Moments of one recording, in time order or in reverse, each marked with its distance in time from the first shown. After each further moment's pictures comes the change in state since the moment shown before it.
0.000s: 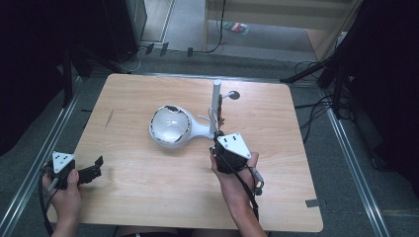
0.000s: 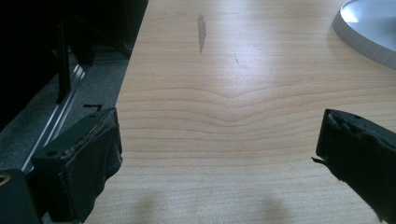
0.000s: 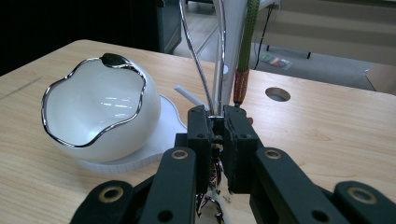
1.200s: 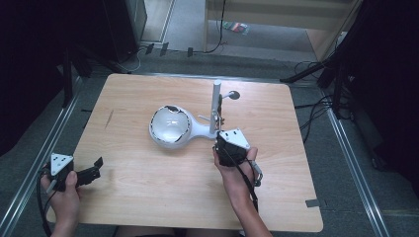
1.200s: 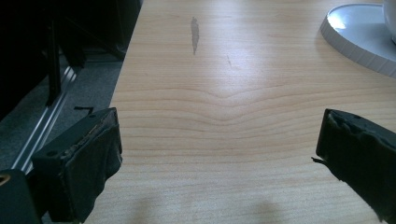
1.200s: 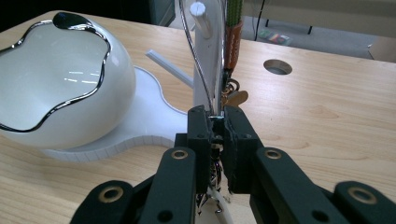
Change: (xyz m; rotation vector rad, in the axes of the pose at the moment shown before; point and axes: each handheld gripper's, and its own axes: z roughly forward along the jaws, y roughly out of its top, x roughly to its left) left arm 0.002 -0.002 -0.005 -0.016 -0.034 -0.015; right arm -0.015 -0.018 0.037 0.091 -0.016 0.016
